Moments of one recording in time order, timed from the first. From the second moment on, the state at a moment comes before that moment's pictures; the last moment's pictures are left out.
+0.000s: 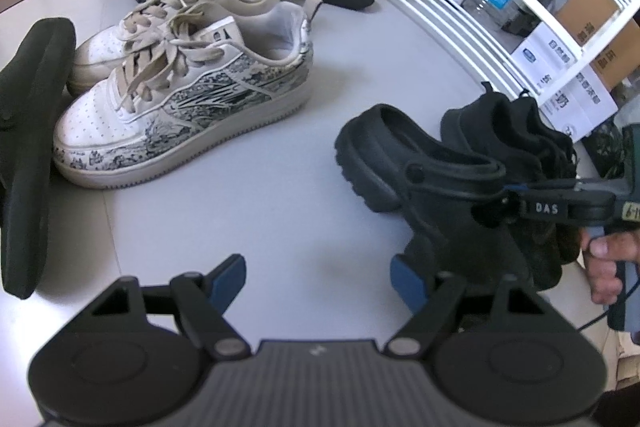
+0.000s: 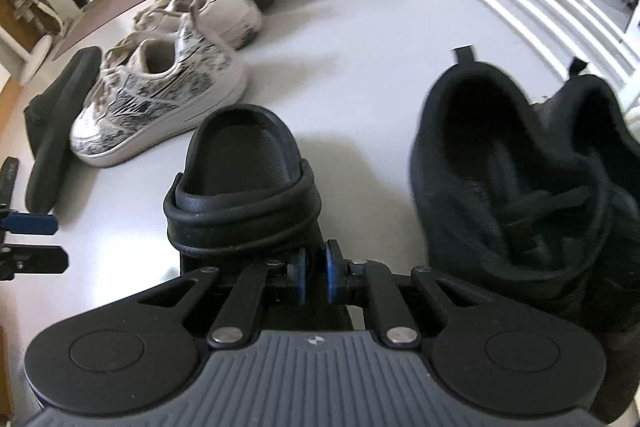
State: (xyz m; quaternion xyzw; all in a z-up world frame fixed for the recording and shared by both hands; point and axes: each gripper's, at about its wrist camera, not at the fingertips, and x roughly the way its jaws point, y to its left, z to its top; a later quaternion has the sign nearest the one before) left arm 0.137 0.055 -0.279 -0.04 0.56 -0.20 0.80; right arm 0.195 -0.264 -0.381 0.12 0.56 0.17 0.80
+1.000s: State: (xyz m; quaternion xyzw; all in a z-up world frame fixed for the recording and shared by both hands) left arm 0.137 0.053 -0.277 -0.03 0.56 -0.20 0.80; right arm 0.174 -0.265 -0.373 0.11 0.55 0.21 0.80
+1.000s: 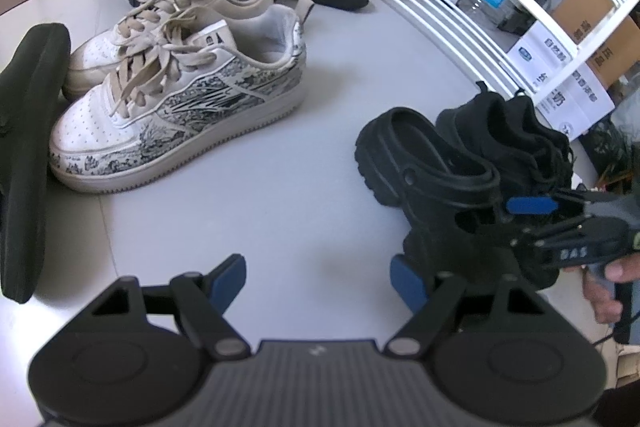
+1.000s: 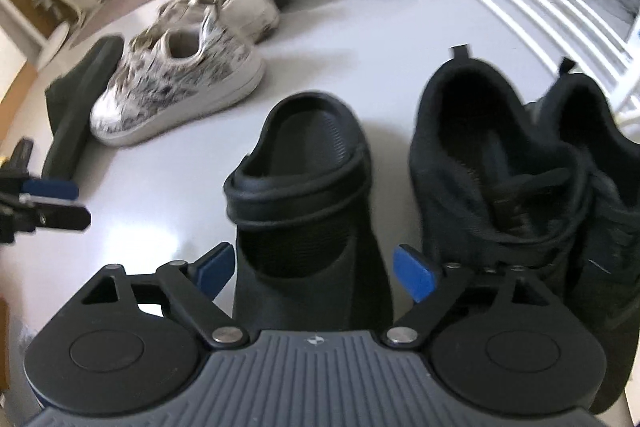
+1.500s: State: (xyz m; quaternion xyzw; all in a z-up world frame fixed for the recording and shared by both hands) left arm 0.136 0.055 -0.278 -0.04 0.56 -0.20 0.80; right arm 0.174 -0.236 -0.391 0.06 0.57 0.21 0.79
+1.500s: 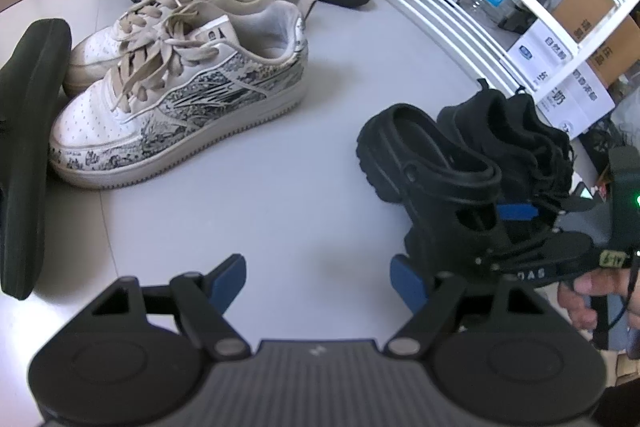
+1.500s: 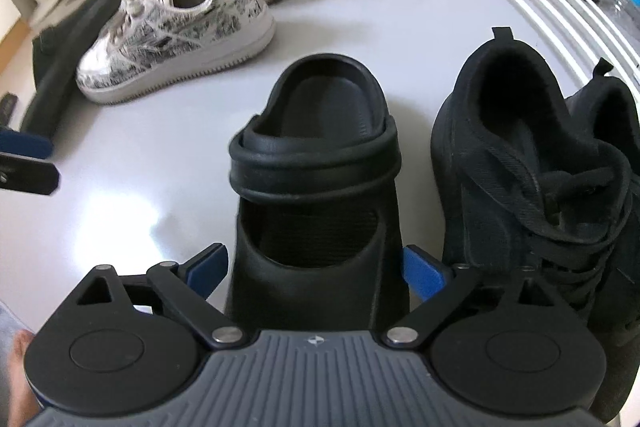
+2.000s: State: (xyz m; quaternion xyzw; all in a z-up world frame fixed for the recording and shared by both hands) left arm 0.133 0.056 -0.282 -0.04 0.57 -0.20 0.80; right arm 0.177 -0.256 -0.395 0.08 0.59 0.15 0.79
